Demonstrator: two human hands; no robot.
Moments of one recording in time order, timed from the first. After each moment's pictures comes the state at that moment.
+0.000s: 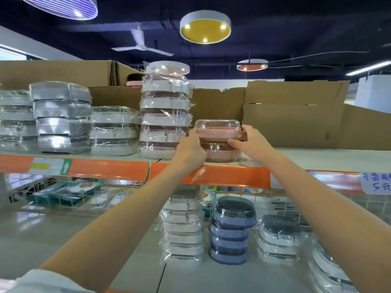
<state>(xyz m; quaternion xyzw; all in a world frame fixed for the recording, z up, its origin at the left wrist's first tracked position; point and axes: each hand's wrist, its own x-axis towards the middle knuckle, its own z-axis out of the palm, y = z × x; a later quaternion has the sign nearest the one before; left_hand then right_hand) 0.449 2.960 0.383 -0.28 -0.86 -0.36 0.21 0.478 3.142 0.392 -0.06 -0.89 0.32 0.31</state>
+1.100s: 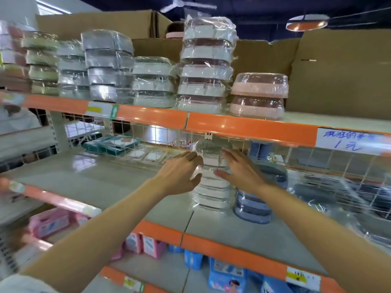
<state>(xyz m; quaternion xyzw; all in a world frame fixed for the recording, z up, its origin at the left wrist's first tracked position) 0.458 2.842 0.236 -0.39 -0.87 -0.07 0.28 0.484 3.049 0.241 0.13 -0.98 0.01 0.18</state>
